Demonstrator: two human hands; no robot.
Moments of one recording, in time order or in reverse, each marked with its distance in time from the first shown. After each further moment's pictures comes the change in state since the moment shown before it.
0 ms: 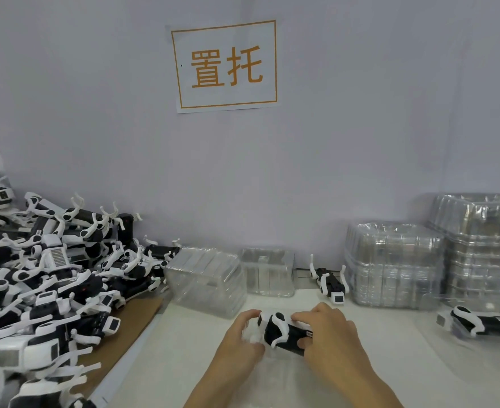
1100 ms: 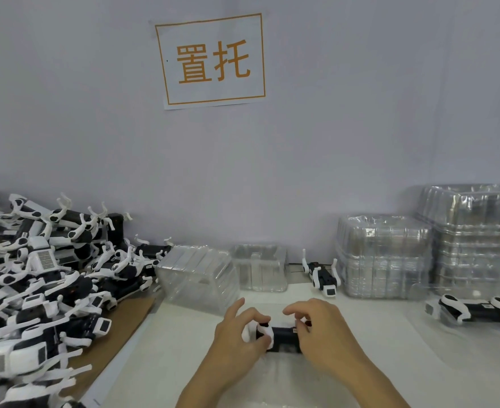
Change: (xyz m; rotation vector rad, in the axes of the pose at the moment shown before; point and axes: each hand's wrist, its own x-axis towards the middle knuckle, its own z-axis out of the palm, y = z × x) left_hand -0.005 0.008 0.001 0.333 -0.009 0.243; right_hand -0.002 0.009 -0.002 0.268 0.061 -0.056
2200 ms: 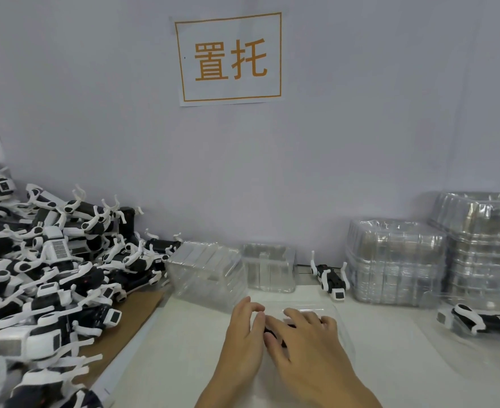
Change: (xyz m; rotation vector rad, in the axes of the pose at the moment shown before) left_hand 0.013 -0.016 0.018 -0.153 0.199 0.009; right_hand -0.013 -0.024 0.030 -0.408 -0.120 -0.138
